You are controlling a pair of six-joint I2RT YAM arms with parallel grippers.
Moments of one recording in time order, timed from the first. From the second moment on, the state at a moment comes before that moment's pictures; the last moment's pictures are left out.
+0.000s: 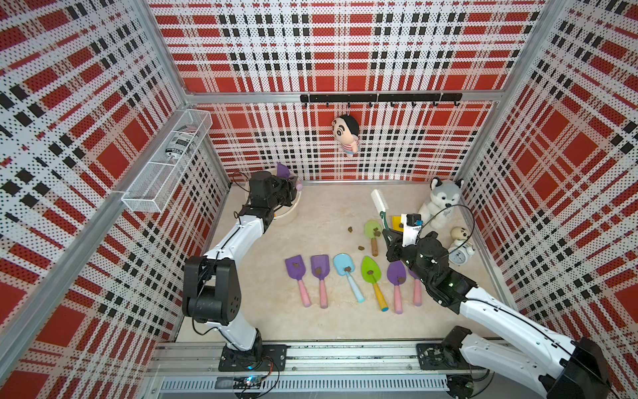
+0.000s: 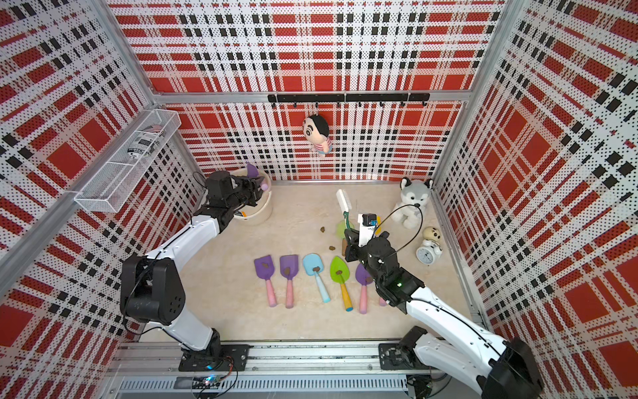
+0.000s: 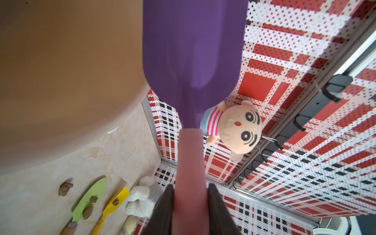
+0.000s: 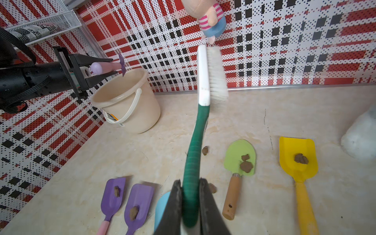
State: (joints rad) left arm -0.12 1.66 1.27 0.13 0.32 -1.69; right arm 0.67 0.95 0.63 0.11 0.22 0.35
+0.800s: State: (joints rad) left arm -0.07 1.73 1.28 0.17 0.30 -1.69; right arm 0.67 0.90 0.63 0.04 0.24 0.36
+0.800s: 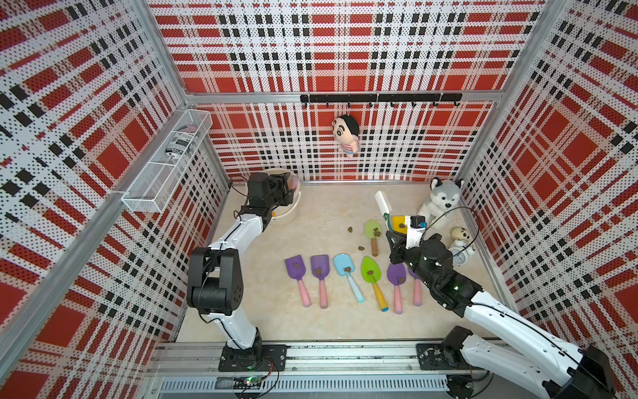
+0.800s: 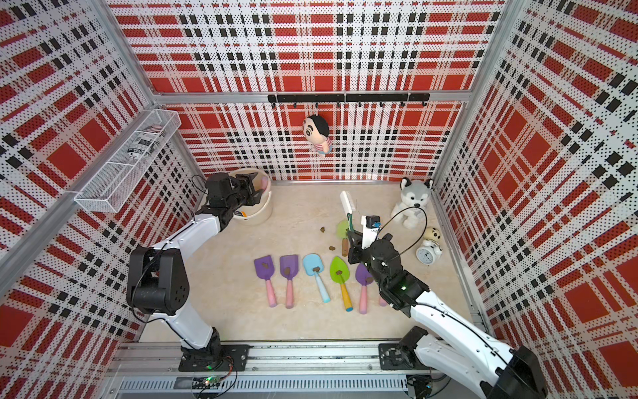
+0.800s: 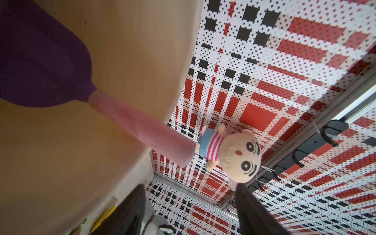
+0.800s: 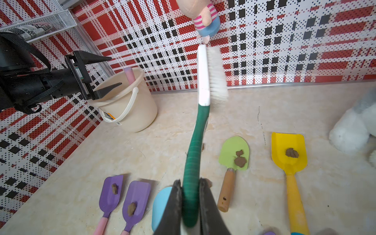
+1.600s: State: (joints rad) left arm -0.78 1.61 1.43 -0.11 -0.38 -0.97; right arm 0.44 0.90 0.67 -0.10 0.05 0.69
